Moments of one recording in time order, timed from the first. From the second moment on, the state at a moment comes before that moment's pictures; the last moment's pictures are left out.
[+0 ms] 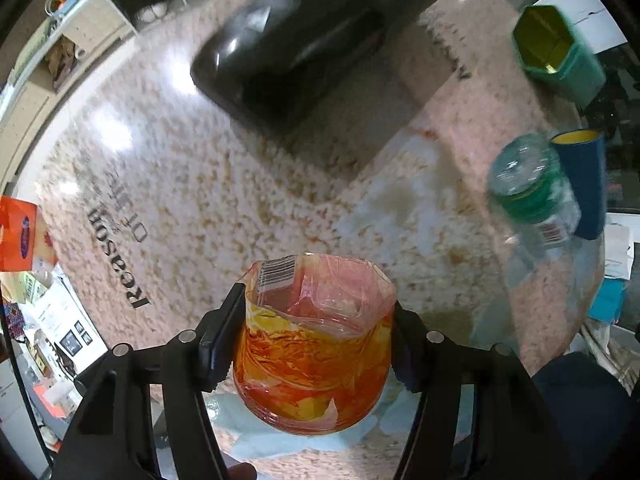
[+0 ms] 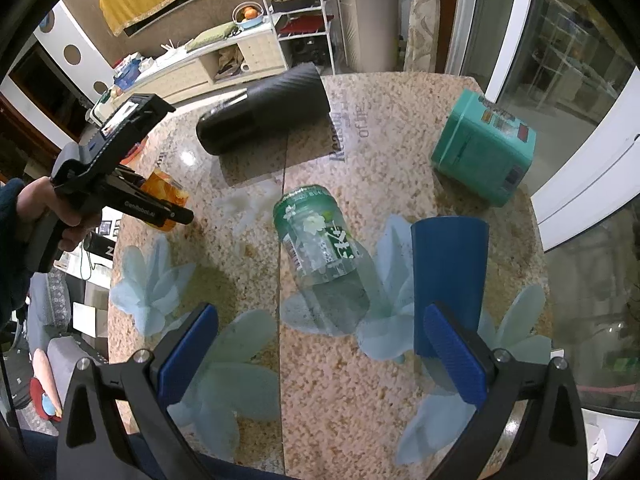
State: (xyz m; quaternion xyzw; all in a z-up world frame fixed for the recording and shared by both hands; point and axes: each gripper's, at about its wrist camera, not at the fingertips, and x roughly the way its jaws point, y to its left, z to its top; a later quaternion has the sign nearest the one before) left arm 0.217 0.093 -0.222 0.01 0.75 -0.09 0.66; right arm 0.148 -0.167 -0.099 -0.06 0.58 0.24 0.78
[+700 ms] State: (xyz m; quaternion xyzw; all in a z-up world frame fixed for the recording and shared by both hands) left arm 0.106 -0.009 -0.146 -0.02 0.68 -0.08 0.73; right arm 0.084 -0.187 -0.059 -0.02 0.56 0.19 0.81
